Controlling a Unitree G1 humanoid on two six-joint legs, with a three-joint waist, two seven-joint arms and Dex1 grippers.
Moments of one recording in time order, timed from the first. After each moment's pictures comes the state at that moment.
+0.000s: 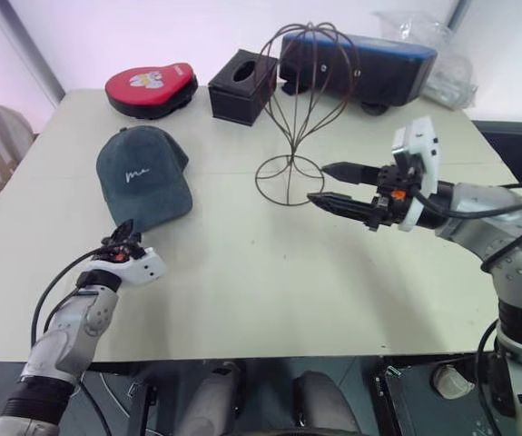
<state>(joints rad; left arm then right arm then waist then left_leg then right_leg) -0.04 0.67 -0.04 0.10 0.73 -0.10 0.07 -0.54 -0.73 -0.13 -0.41 0.76 0.84 0.78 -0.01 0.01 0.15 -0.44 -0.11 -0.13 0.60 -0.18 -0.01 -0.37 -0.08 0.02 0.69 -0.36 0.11</state>
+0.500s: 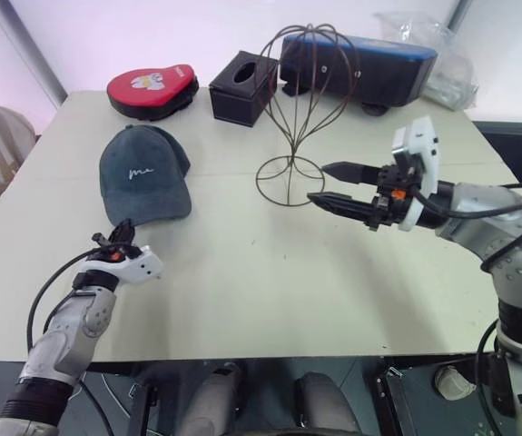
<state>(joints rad) -0.03 0.66 -0.03 0.09 0.73 -0.10 0.16 -0.54 -0.73 -0.13 -0.41 0.76 0.84 0.78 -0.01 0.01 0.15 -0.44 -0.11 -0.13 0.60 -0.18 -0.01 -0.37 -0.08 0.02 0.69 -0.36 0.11</state>
